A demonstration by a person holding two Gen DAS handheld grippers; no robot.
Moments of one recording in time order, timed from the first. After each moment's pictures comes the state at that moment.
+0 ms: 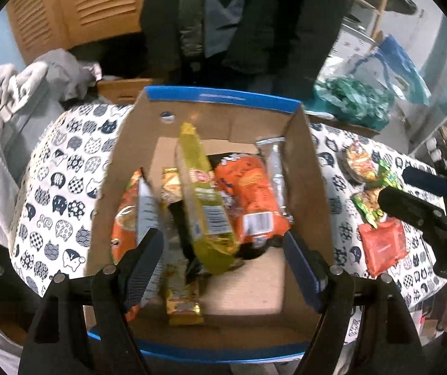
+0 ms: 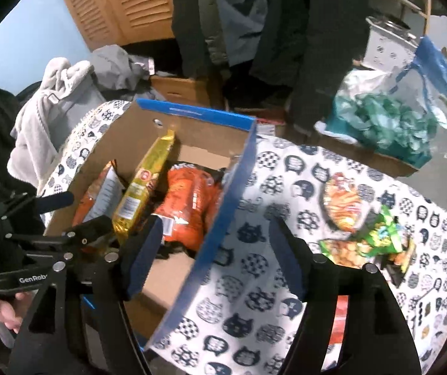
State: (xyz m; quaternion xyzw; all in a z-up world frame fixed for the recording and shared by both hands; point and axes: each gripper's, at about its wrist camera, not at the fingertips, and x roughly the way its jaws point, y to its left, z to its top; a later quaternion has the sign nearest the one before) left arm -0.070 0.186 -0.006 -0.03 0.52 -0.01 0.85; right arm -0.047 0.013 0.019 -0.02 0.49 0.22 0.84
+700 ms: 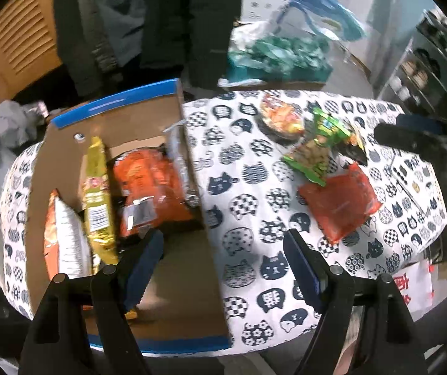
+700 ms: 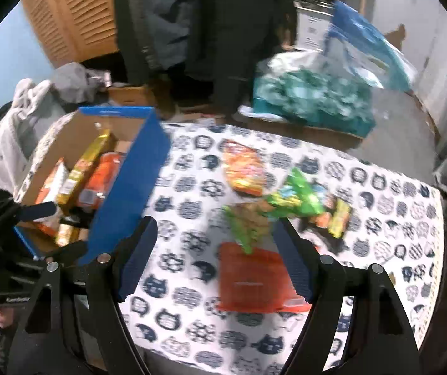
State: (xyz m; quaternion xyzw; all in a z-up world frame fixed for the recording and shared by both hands) left arm -0.089 0.068 -0.013 0.06 0.53 -0.11 0.84; right arm -0.067 -0.123 0.015 0.00 0.50 0.14 0.86
